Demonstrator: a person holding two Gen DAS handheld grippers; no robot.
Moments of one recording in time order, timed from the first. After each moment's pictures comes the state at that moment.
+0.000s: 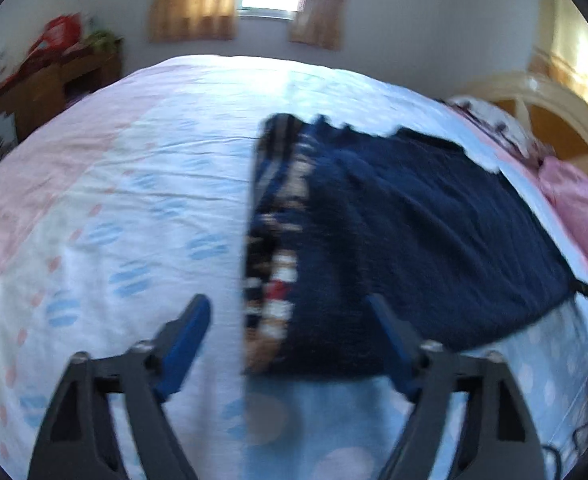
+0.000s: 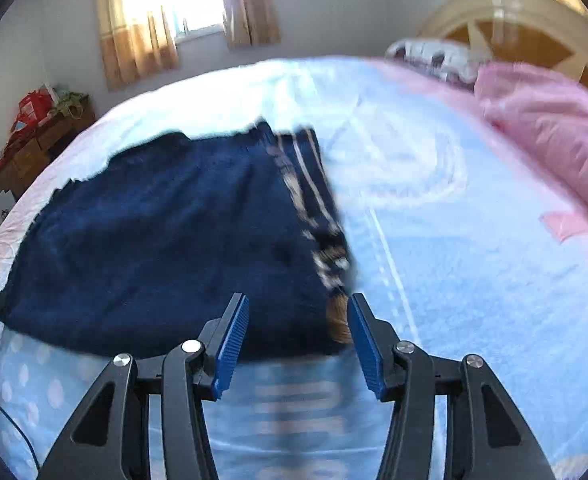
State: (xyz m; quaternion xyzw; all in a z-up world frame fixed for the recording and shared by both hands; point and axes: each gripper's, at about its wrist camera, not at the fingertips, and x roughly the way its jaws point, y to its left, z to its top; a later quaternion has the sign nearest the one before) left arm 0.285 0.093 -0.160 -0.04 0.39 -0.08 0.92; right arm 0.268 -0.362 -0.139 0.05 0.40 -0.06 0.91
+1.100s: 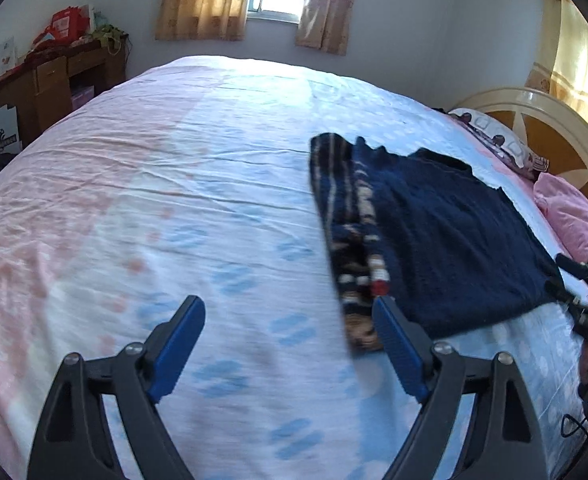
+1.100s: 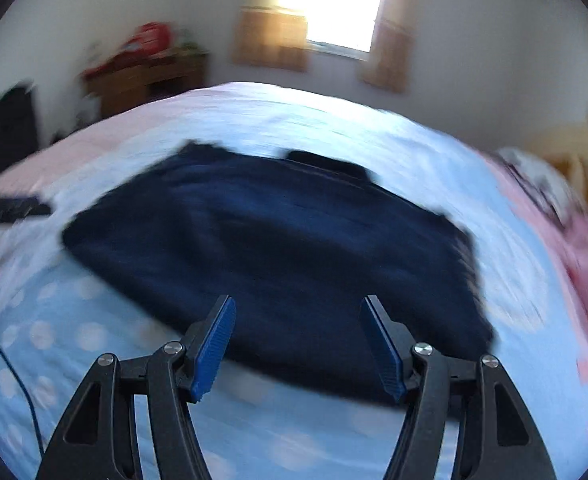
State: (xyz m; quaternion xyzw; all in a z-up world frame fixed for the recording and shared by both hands) left arm 0.272 0.181 -0.139 -0.07 0.39 -0.08 0.91; right arm 0.264 -0.174 -0.110 -0.16 0.32 0.11 0.93
